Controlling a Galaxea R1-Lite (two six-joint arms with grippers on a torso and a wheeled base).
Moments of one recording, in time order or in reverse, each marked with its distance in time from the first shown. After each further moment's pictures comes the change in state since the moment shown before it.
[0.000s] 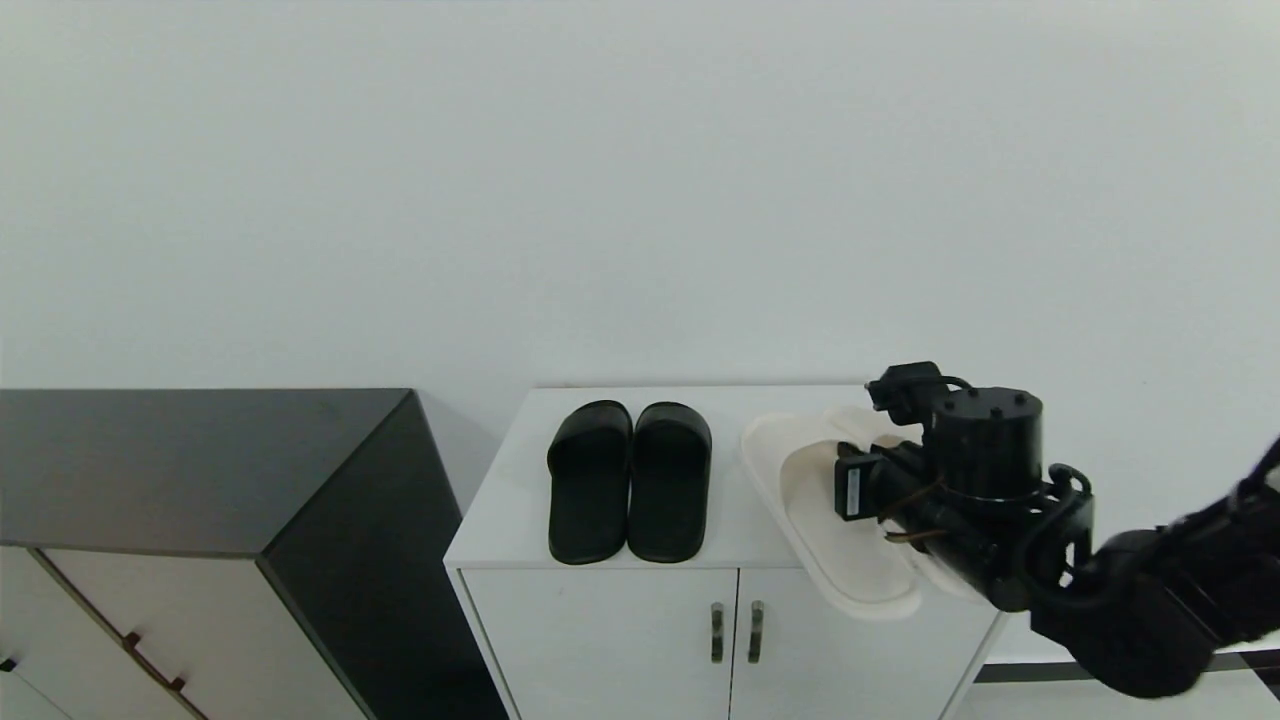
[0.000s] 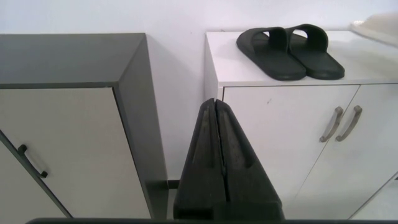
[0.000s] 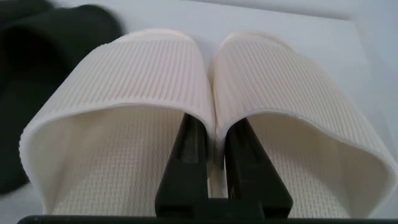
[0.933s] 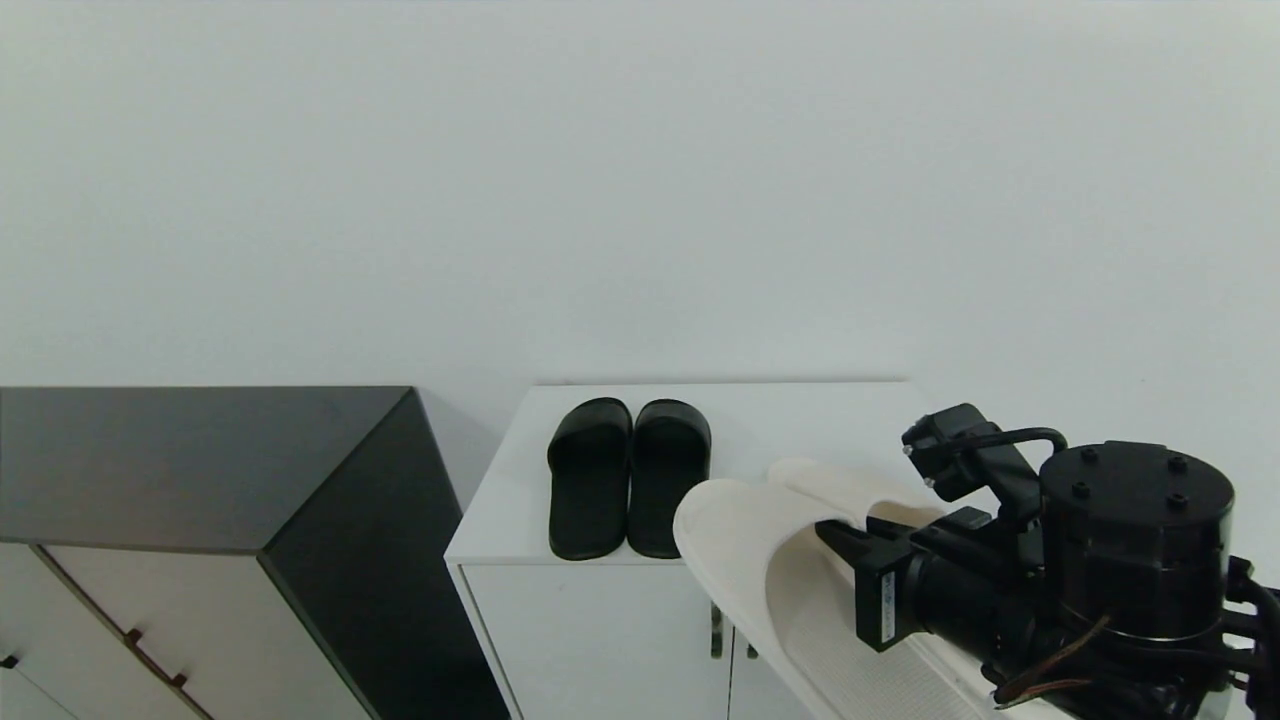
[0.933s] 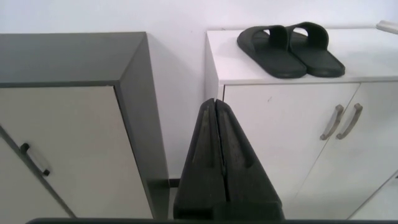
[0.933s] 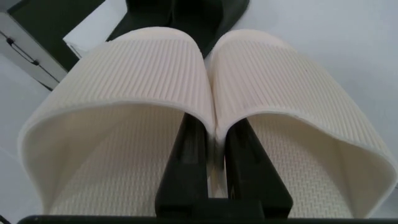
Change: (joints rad) left arm 0.000 0.000 0.000 0.000 0.000 0.006; right arm 0.257 -0.321 0.198 0.159 0.093 0.089
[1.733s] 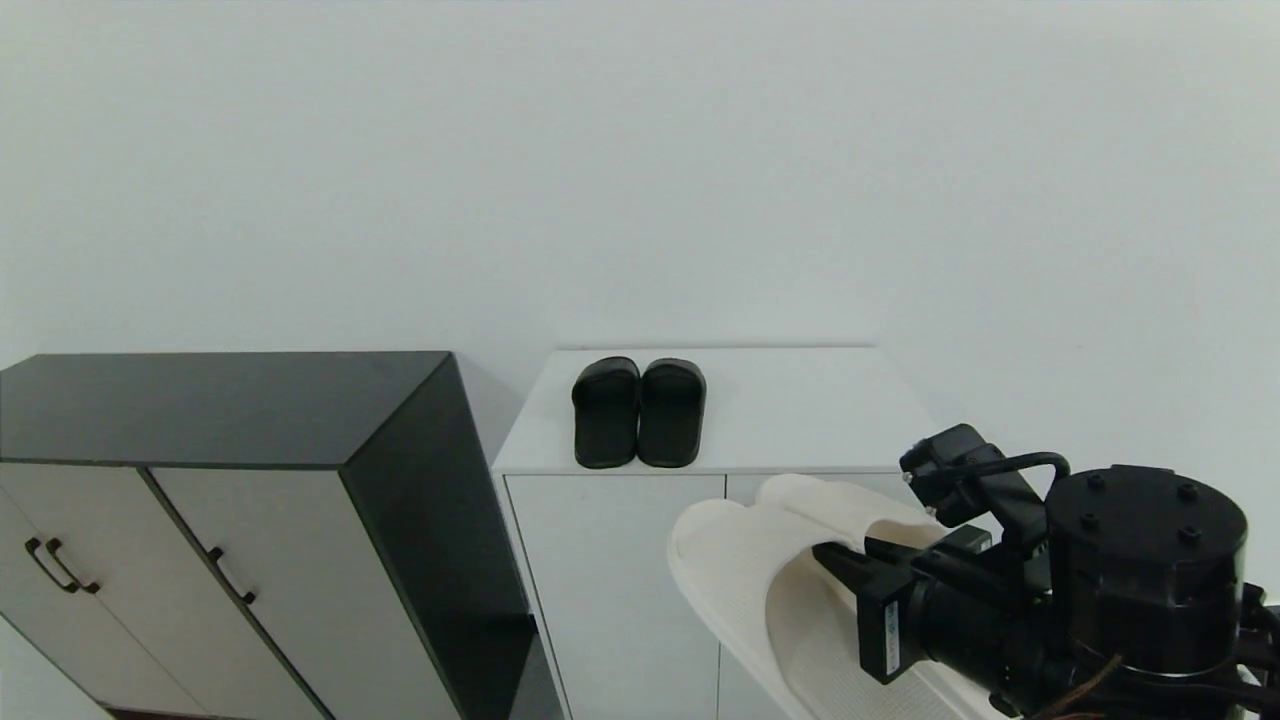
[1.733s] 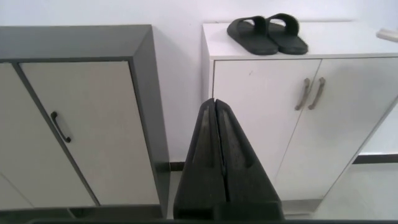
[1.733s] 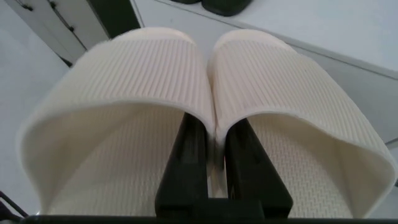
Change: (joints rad) left arm 0.000 0.000 0.000 0.000 0.000 0.000; right arm 0.006 -0.005 0.036 -0.008 0.021 -0.002
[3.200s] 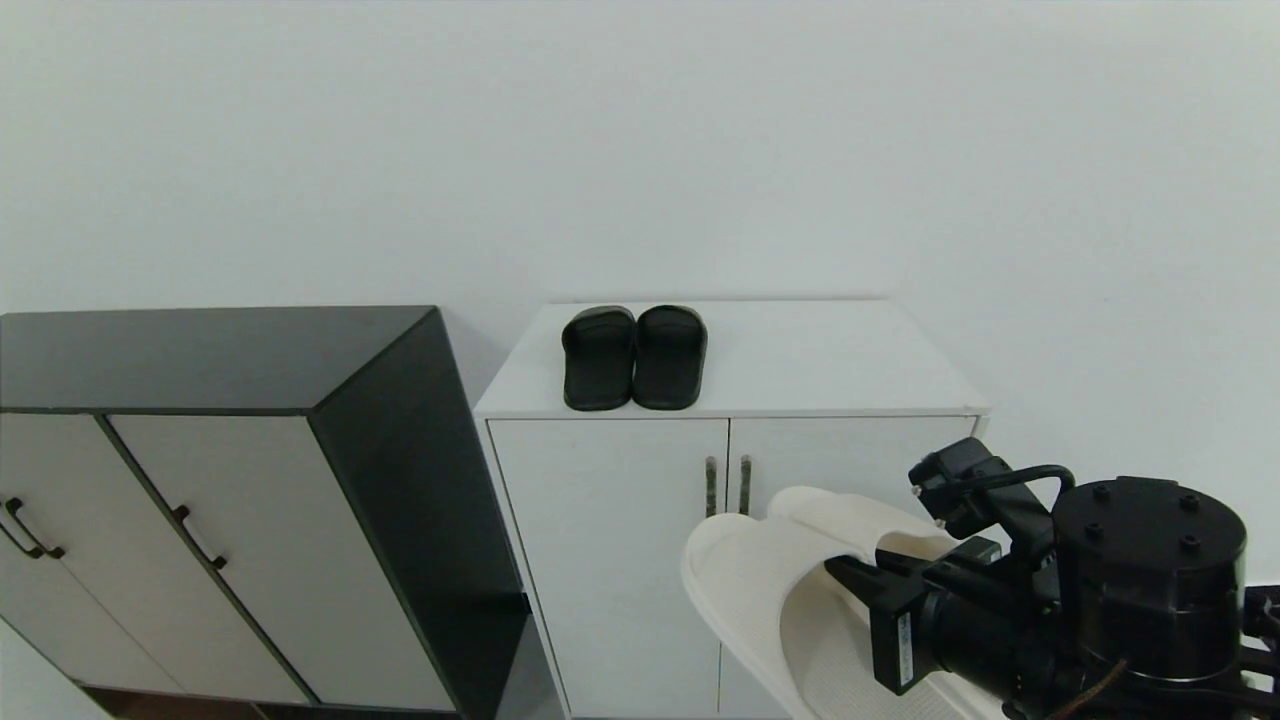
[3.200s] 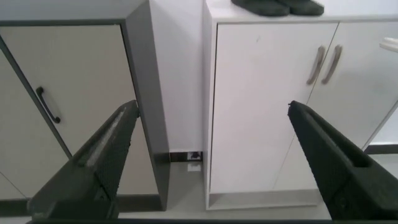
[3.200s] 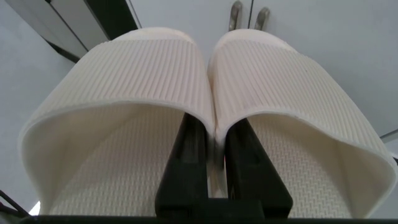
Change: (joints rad) left arm 0.000 0.000 0.000 -0.001 -0.001 0.008; right arm -0.006 -0.004 0.037 -0.011 0.017 -0.006
